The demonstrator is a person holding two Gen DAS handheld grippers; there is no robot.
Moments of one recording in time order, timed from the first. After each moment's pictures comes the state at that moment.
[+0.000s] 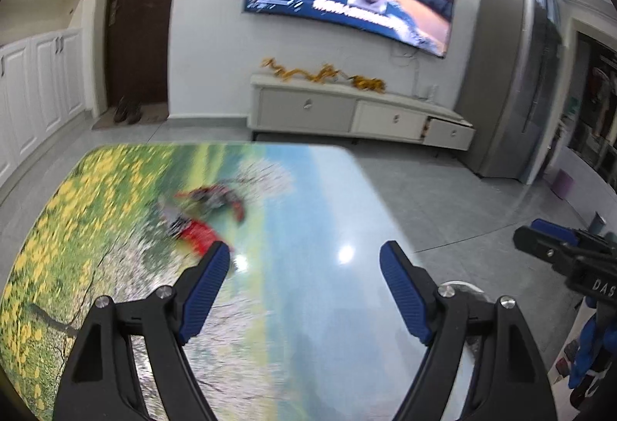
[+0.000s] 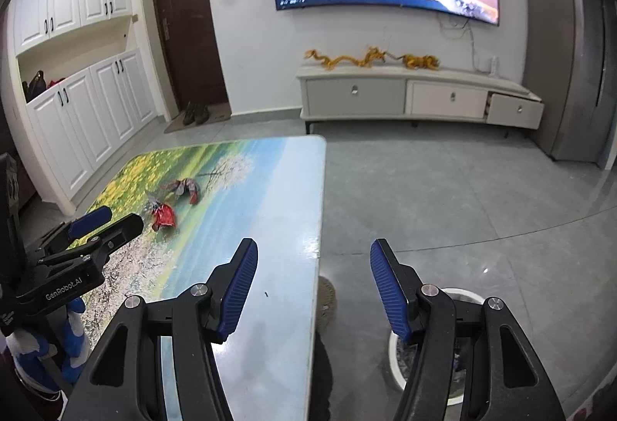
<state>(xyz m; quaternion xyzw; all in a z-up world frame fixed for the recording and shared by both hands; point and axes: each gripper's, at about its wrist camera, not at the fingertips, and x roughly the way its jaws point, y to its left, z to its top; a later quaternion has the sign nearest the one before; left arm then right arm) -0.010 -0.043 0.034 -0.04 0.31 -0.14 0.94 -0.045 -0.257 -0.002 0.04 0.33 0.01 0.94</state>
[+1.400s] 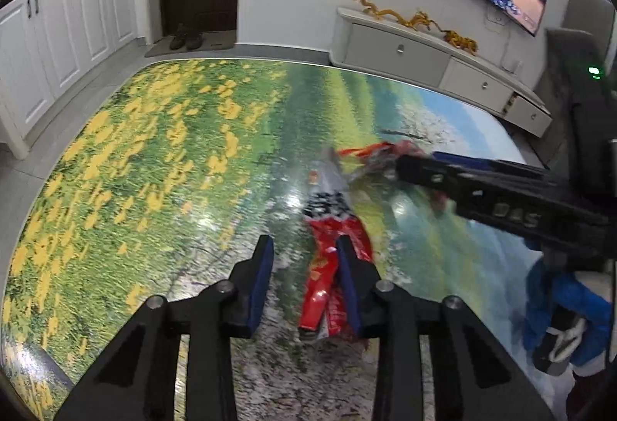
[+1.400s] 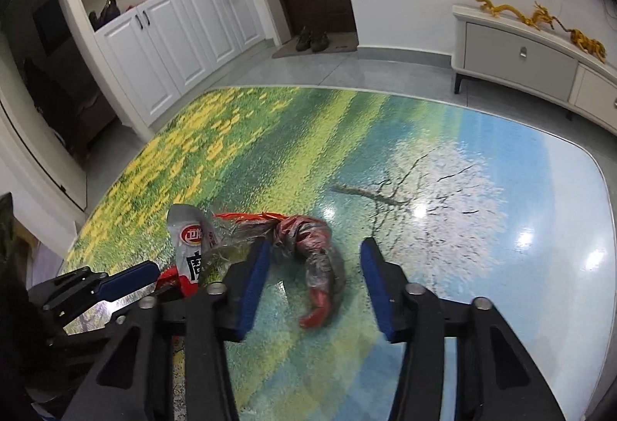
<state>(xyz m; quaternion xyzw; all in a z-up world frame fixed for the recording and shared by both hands) 0.112 0.063 -0.053 -0.06 0.43 -0.05 0.90 0.214 -0.061 -0.105 -0.01 0.43 0.23 0.87</state>
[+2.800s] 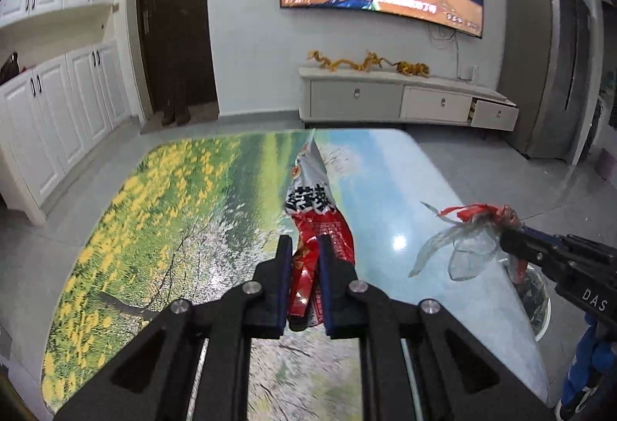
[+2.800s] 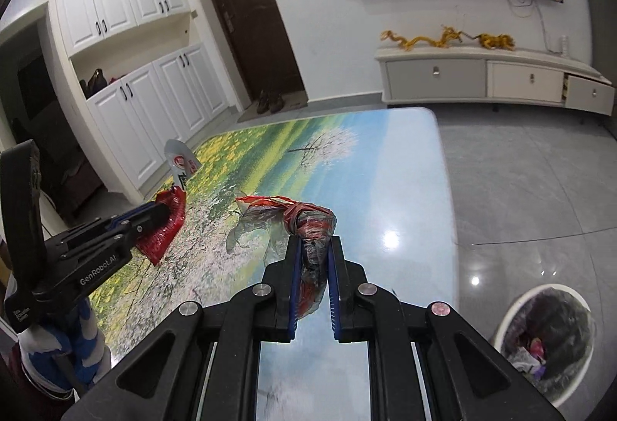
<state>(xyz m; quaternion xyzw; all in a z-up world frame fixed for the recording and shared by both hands) -0.050 -0.015 0.038 0.03 0.31 -0.06 0.95 -0.041 -0.192 -0.034 0.08 0.32 0.14 0.93</state>
